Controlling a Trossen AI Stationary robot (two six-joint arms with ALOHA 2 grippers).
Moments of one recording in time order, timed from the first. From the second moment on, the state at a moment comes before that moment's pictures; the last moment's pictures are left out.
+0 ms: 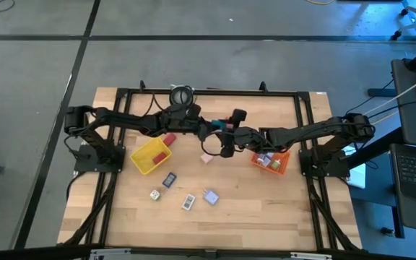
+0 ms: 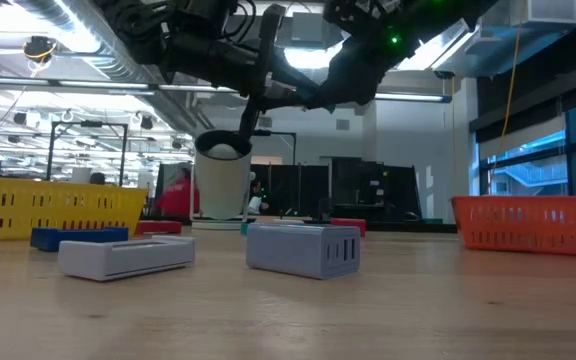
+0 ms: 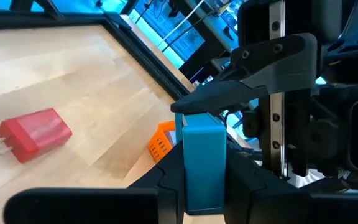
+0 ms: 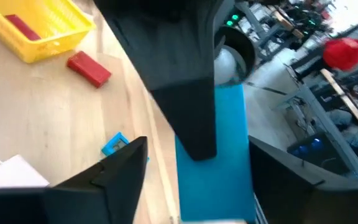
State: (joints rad) left arm 0.24 1.57 0.84 0.53 0.09 -0.76; right arm 0.07 1.54 0.98 0.04 0.62 -0.33
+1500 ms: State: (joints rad) left arm 0.05 0.44 0.50 -0.23 -0.31 -0.35; right arm 0.12 0.37 0.36 -0.01 0.14 0.07
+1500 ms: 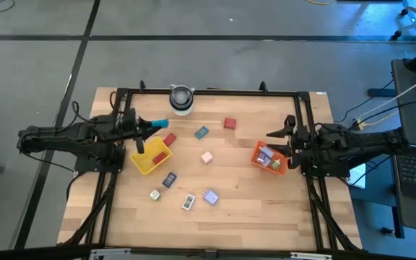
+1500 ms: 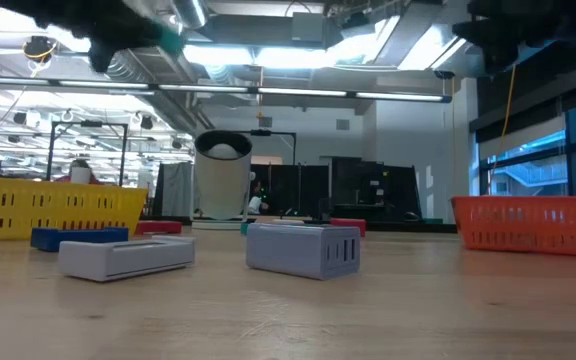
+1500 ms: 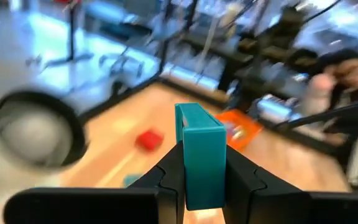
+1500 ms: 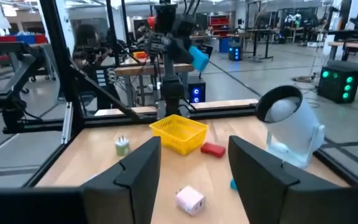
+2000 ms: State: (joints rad) left arm -0.10 0.47 0.49 -0.71 -0.44 -0.85; right arm 0.12 0.32 0.30 -0.05 0.14 0.07
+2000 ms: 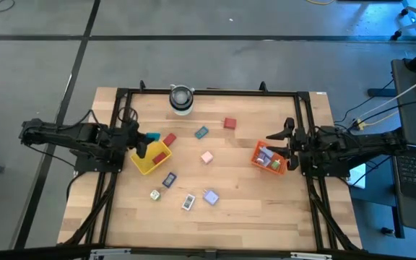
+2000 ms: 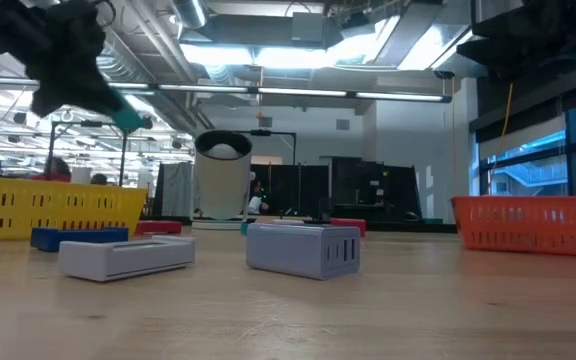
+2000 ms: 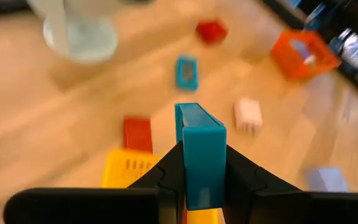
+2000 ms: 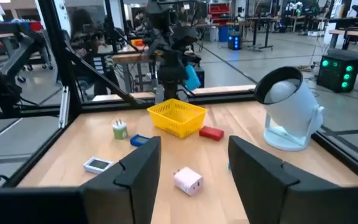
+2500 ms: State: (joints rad) left arm -0.16 0.66 0.49 -0.83 -0.29 -1.05; right arm 0.12 0.32 0.30 -0.08 0.19 0.09
